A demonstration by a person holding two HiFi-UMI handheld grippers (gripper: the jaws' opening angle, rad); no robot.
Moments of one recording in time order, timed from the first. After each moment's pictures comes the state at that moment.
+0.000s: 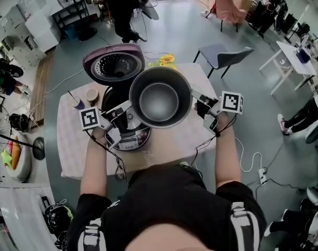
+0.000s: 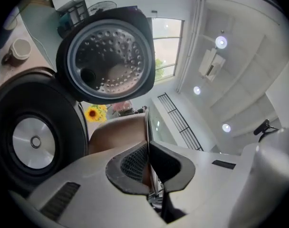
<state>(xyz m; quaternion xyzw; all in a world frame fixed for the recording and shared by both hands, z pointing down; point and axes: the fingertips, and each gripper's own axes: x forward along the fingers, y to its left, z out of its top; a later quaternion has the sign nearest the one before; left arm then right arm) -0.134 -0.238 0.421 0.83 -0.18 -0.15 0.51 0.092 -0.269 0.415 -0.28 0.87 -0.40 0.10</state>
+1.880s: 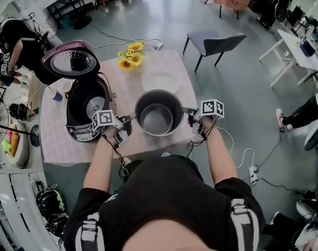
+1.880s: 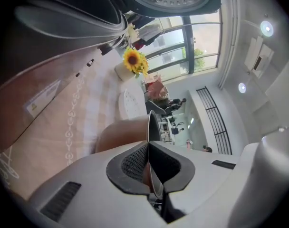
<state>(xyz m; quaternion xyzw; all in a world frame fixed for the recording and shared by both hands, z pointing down) 0.083 -0.218 0.626 0.71 -0.31 -0.01 0.63 0.319 -0.240 0.662 -0.34 0.73 -0.59 -0.04</state>
